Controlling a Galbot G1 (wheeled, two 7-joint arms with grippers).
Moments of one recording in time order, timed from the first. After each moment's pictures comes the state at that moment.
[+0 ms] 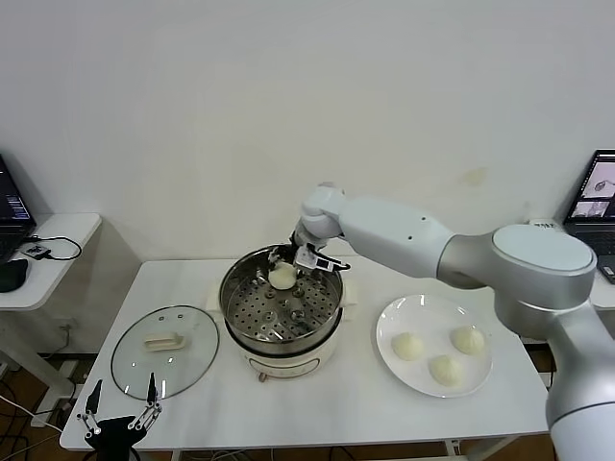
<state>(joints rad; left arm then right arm) 1.86 -1.41 -0.72 -2.06 -0.10 -0.25 -0.19 0.39 1.40 -1.20 0.93 -0.38 0.53 -0.76</state>
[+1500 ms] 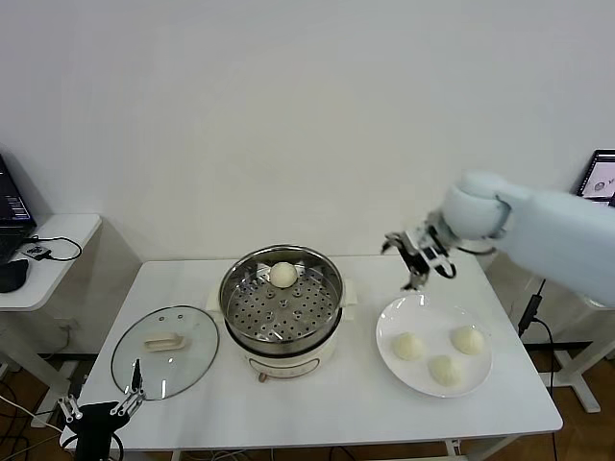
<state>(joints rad) 1.85 -1.33 -0.78 -2.09 -0.17 -0.19 -0.17 0.51 0.63 -1.20 1.61 0.11 -0.24 -0.98</state>
